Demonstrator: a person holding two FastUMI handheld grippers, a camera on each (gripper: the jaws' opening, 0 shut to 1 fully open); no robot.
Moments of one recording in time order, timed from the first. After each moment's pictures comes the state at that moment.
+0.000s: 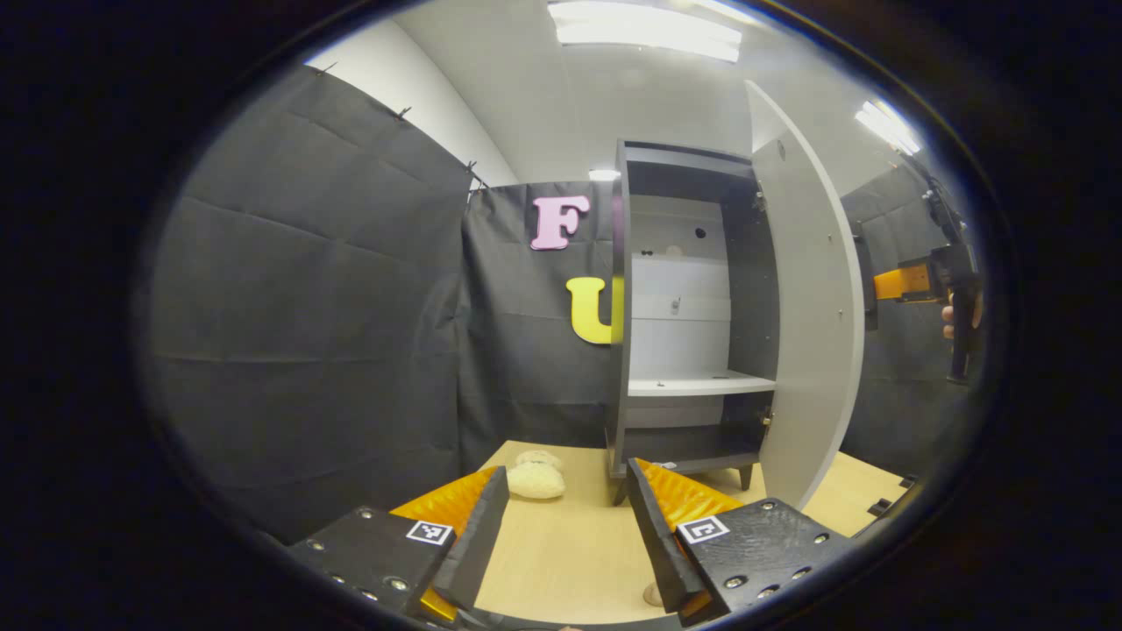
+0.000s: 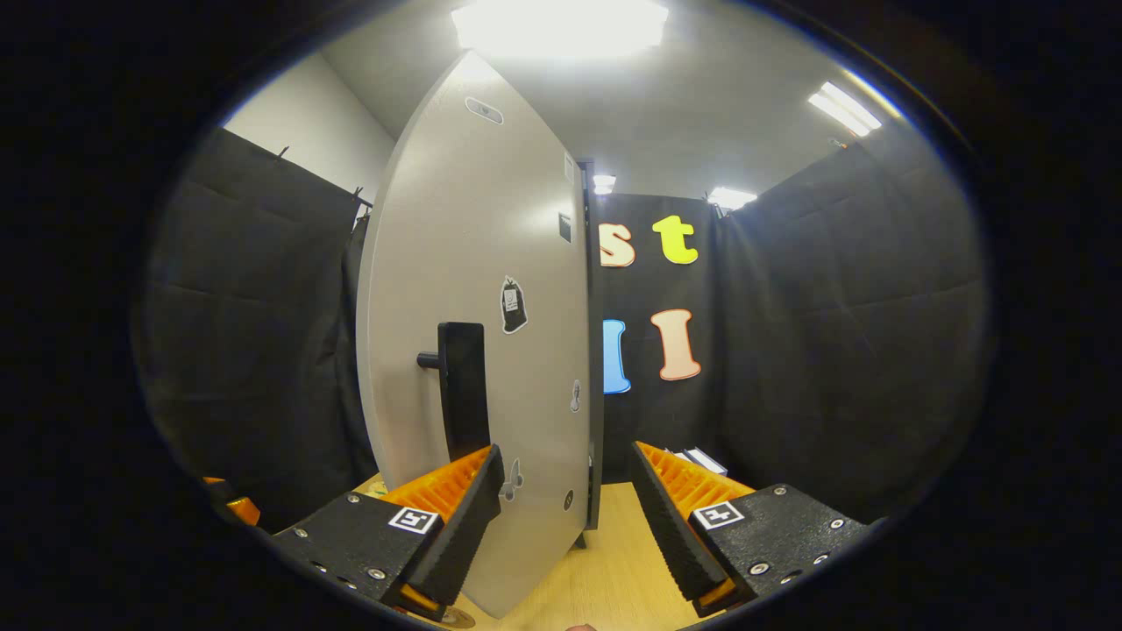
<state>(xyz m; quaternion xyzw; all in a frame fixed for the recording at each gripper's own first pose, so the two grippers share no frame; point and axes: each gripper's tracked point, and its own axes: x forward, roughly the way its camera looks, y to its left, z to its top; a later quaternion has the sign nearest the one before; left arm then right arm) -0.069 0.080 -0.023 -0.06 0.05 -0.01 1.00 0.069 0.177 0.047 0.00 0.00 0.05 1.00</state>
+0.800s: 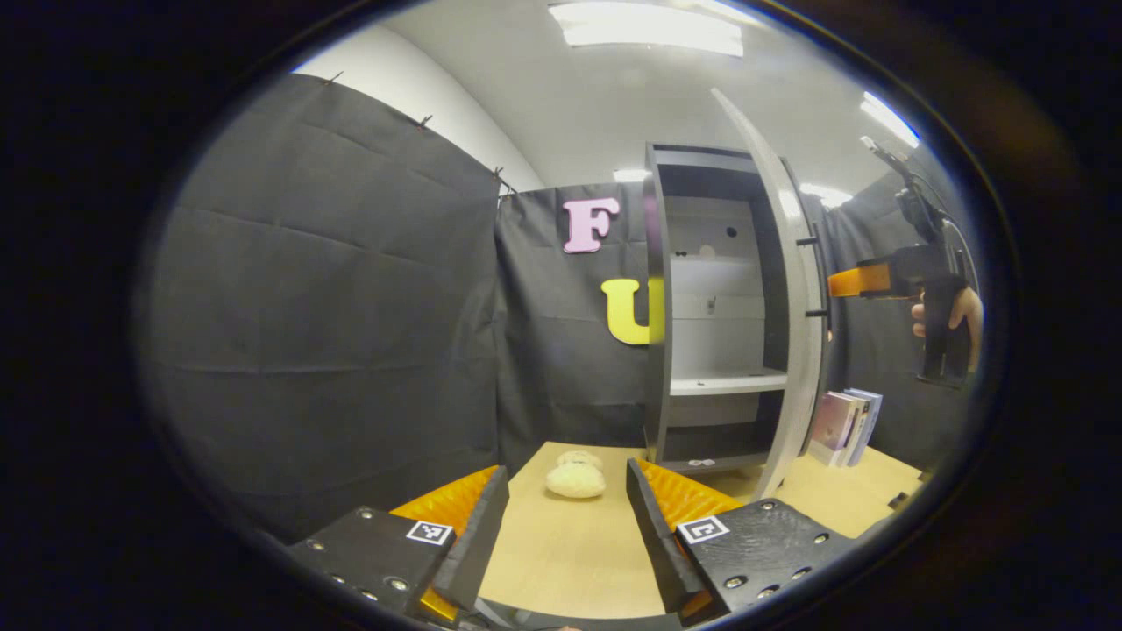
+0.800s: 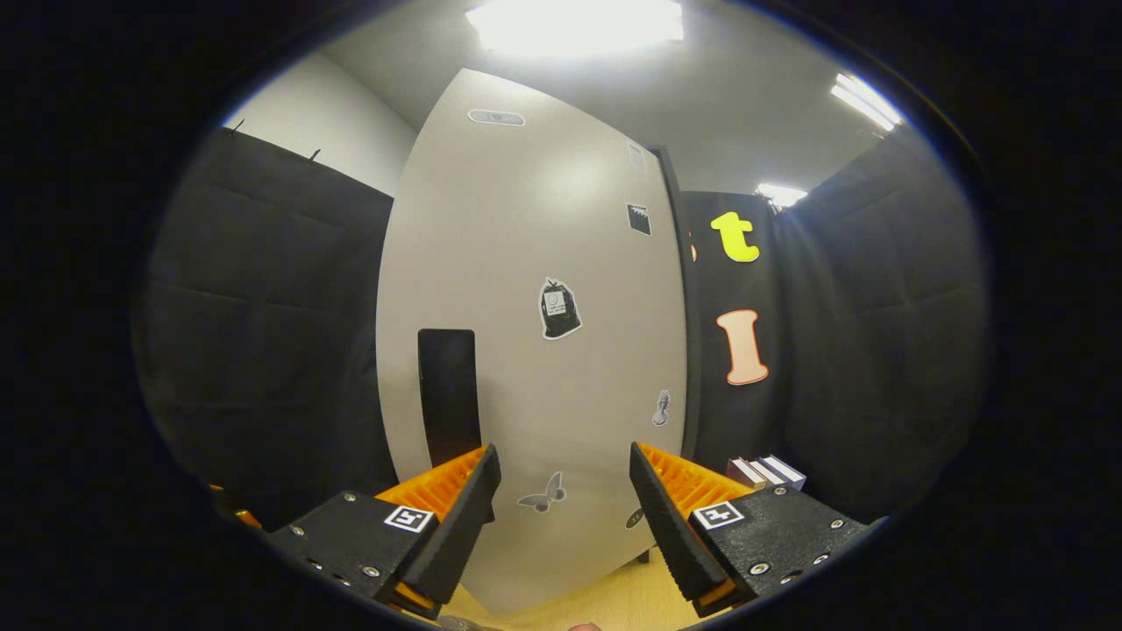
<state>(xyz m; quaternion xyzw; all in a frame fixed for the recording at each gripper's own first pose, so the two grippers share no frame) -0.083 0.118 -0.022 -0.04 0.06 0.04 1.00 0.115 0.269 0.048 0.01 -0.01 0.13 0.99</state>
